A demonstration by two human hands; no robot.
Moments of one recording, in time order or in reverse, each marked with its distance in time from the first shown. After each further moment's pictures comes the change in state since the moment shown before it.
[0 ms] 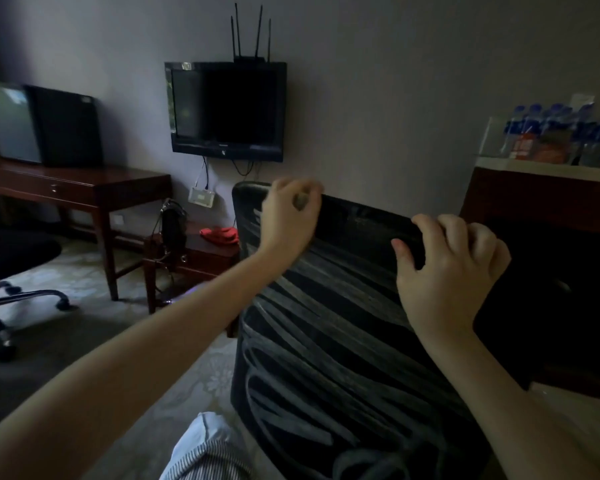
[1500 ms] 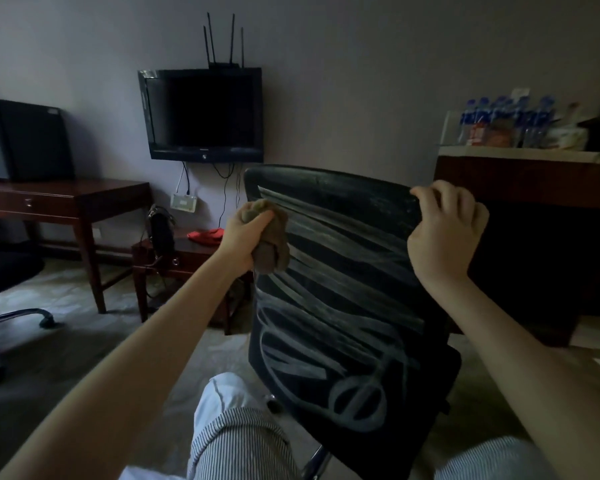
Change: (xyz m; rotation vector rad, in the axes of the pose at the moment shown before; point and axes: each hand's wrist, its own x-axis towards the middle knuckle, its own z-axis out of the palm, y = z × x) left_hand -0.050 -0.054 -0.096 -0.612 -0.221 -0.484; right_hand -0.016 -0.018 -0.038 -0.044 -0.063 0.043
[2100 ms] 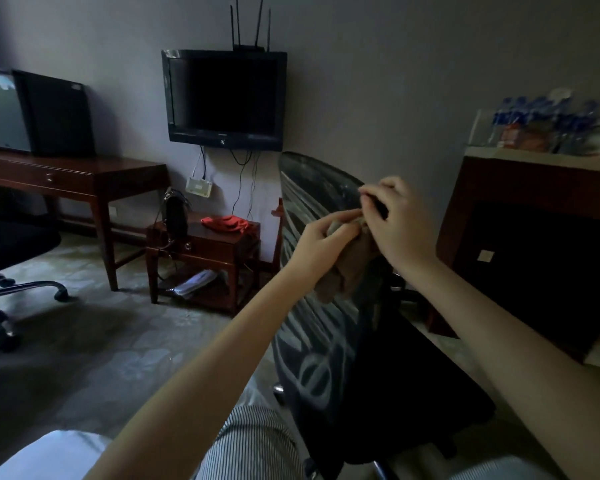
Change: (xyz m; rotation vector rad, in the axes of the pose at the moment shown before) left_hand -0.036 -0.004 0.059 0.118 -0.269 0.166; right_hand 0.023 -0.069 0.029 0.521 -0.280 -0.102
